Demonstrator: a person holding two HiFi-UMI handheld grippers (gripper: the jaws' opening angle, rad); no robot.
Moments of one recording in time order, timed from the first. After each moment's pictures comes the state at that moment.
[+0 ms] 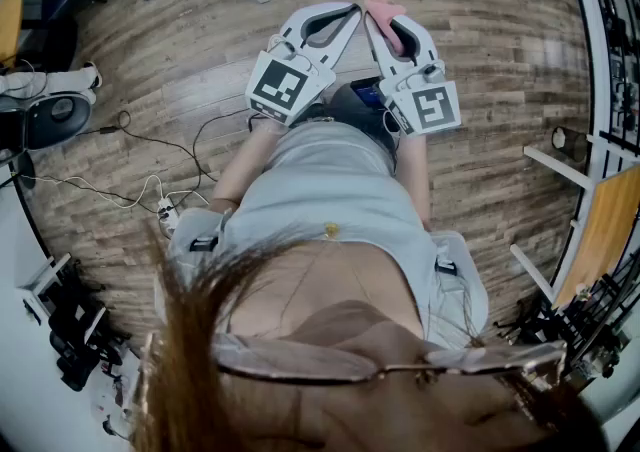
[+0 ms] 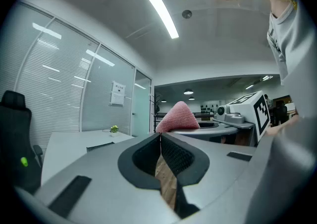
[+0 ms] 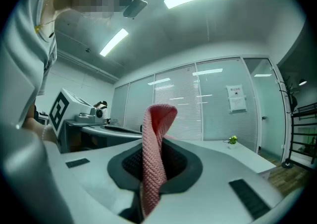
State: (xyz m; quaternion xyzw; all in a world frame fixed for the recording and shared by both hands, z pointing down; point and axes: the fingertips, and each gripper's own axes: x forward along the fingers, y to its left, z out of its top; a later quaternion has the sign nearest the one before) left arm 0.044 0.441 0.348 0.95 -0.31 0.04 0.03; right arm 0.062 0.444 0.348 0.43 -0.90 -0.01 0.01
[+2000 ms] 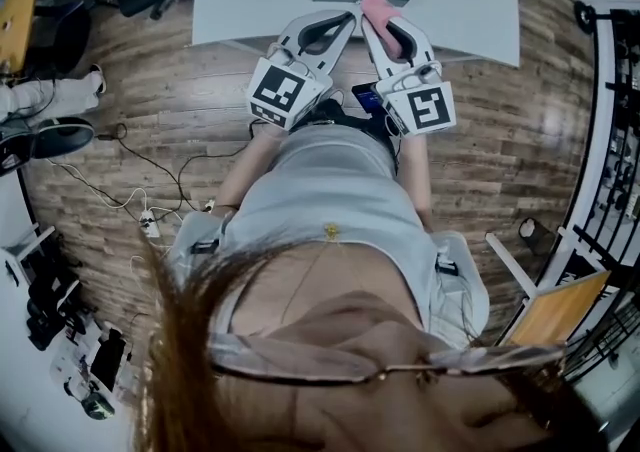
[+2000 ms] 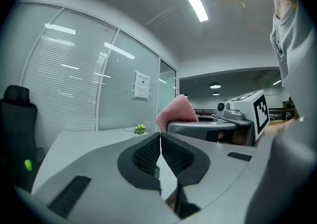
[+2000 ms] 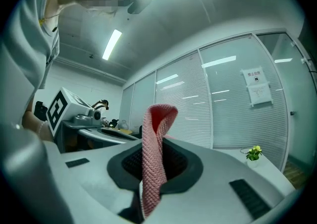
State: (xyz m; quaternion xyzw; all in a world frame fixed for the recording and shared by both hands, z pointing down) left arm 0.090 0.091 0.360 0.90 -0.43 0.06 0.06; right arm 0.110 0.084 0.348 0.33 -0.94 -0.02 0.01
